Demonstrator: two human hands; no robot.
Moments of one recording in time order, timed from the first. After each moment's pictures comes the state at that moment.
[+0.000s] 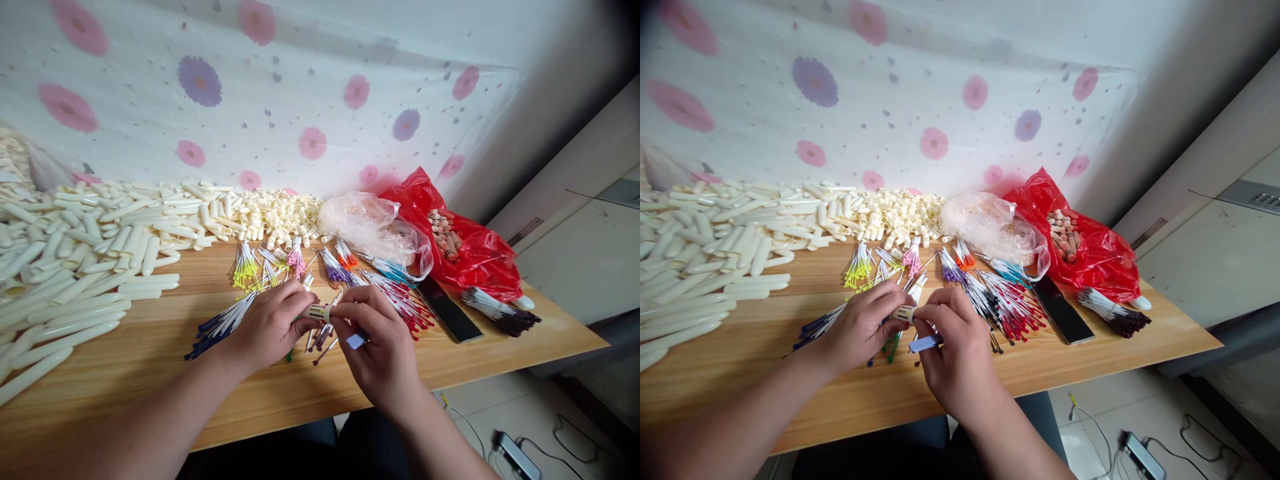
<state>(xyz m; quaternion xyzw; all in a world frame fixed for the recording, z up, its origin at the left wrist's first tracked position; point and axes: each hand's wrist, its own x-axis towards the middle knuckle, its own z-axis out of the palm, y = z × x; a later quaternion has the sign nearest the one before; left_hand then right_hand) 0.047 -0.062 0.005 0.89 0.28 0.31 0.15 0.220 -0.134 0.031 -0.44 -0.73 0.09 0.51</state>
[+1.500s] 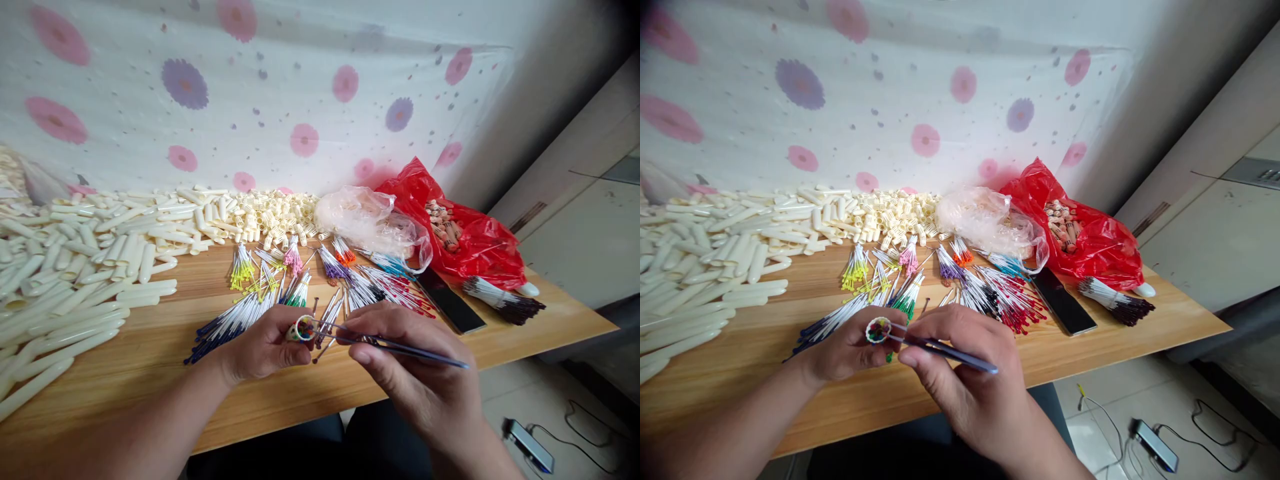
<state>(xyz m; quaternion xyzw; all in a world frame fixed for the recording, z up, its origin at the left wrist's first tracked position) 0.051 -0.070 0.010 0.76 0.15 0.27 0.58 0.238 -0.162 0.065 -0.38 -0.71 0.22 0.55</state>
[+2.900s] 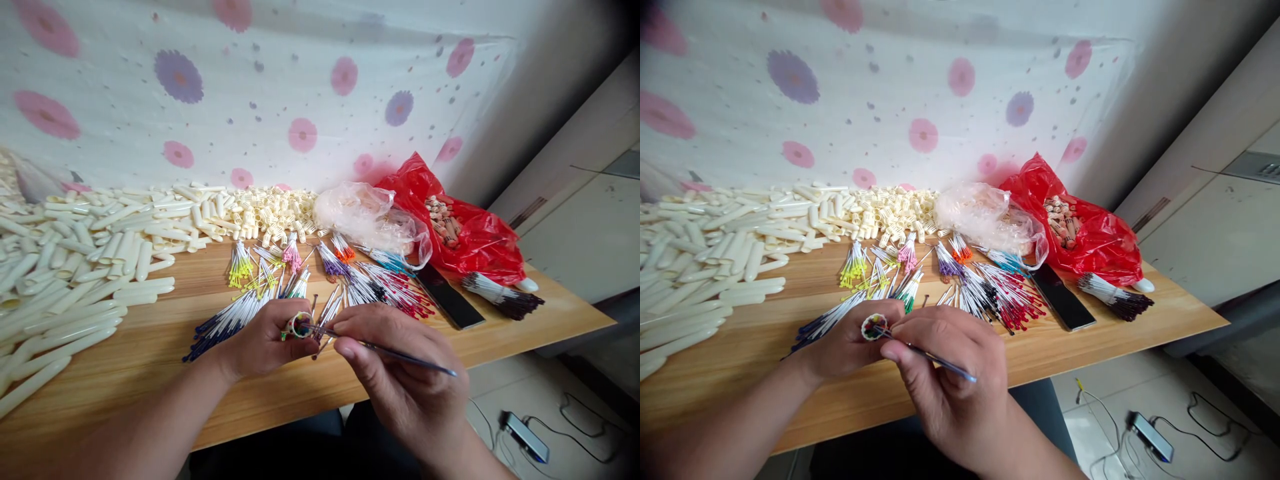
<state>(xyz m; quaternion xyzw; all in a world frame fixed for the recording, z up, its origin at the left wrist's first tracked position) 0.053 -0.069 0.009 0.82 0.18 0.29 0.45 0.221 -0.161 0.066 -0.37 -0.71 0.15 0.58</state>
